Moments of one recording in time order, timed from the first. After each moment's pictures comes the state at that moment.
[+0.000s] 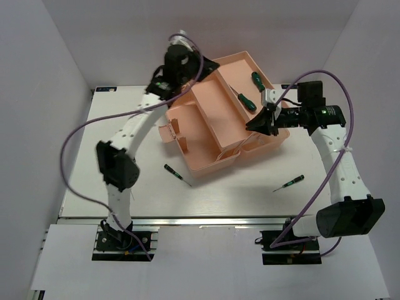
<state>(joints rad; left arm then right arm) -0.53 2.11 2.23 -0.21 0.13 -0.99 0.10 1.36 1.50 -0.92 -1.20 -0.98</state>
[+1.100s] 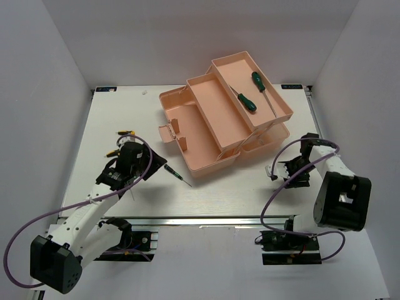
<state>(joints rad) -0.40 0.91 0.65 -0.44 -0.05 -0.99 -0.16 1.40 0.85 -0.99 -0.22 -1.95</state>
